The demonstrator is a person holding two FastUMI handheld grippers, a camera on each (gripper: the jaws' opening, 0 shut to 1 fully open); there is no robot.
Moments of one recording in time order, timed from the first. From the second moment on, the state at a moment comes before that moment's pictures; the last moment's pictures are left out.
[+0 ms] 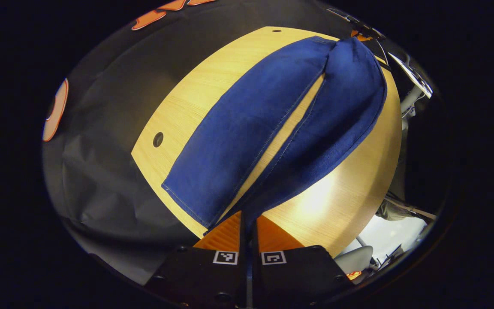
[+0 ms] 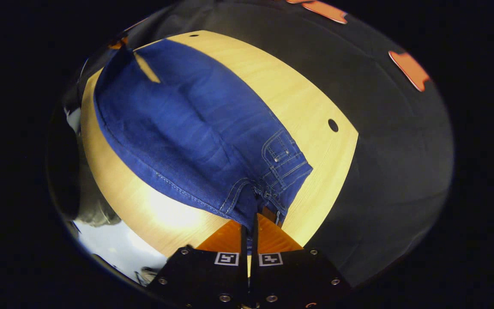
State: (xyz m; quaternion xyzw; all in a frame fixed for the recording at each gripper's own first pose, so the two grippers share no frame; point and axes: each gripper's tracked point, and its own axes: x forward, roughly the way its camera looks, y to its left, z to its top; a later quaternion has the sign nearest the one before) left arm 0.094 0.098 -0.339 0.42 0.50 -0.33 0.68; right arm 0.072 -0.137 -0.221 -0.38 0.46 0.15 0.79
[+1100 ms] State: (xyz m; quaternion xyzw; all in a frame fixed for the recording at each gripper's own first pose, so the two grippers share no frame) left arm 0.210 0.108 -0.333 0.47 0.50 -0.24 0.69; right arm 0.208 -0.181 -0.047 -0.01 0.46 -0.10 0.88
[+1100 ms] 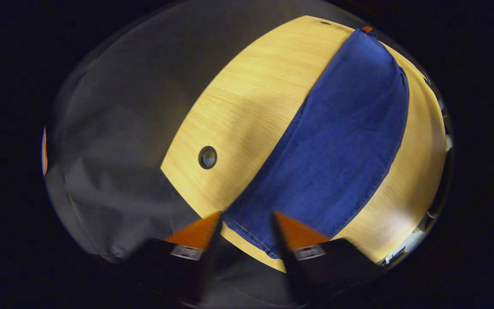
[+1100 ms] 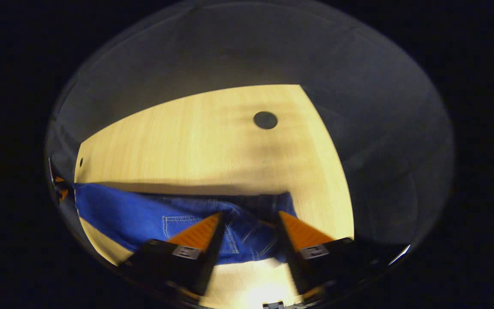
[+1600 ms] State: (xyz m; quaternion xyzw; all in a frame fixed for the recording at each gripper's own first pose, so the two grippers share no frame) left arm 0.194 0.065 -0.245 0.33 0.33 -0.21 0.86; right arm 0.156 -0.244 0.119 0.13 0.30 -0.11 0.94
